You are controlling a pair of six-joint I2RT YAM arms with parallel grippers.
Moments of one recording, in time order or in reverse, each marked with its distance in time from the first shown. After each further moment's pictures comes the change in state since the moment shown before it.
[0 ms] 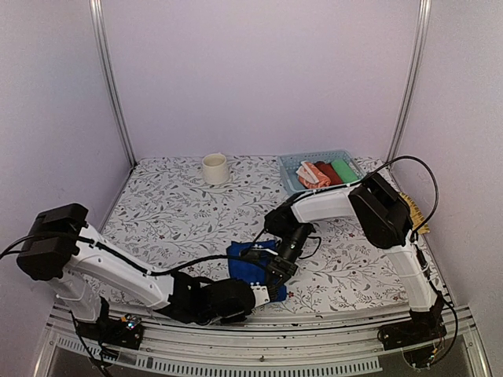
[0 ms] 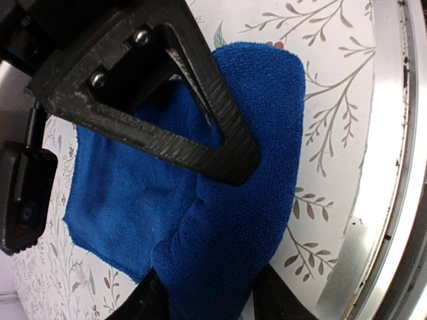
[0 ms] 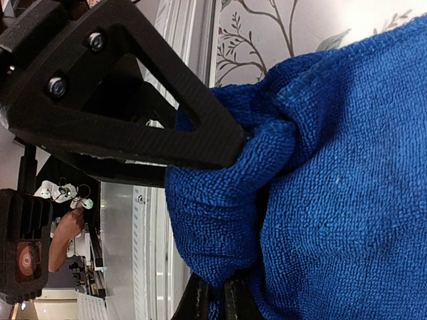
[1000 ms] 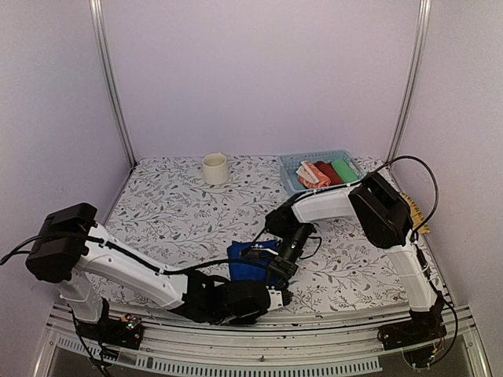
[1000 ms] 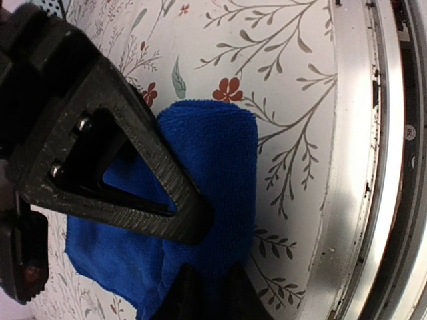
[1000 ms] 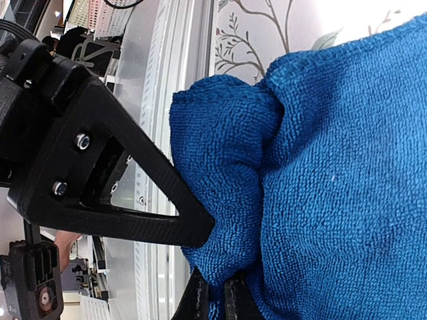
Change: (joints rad) left arm -0.006 0.084 0.155 -0.121 0.035 0.081; right arm -0.003 0.000 -0.007 -0.002 -0.005 0.009
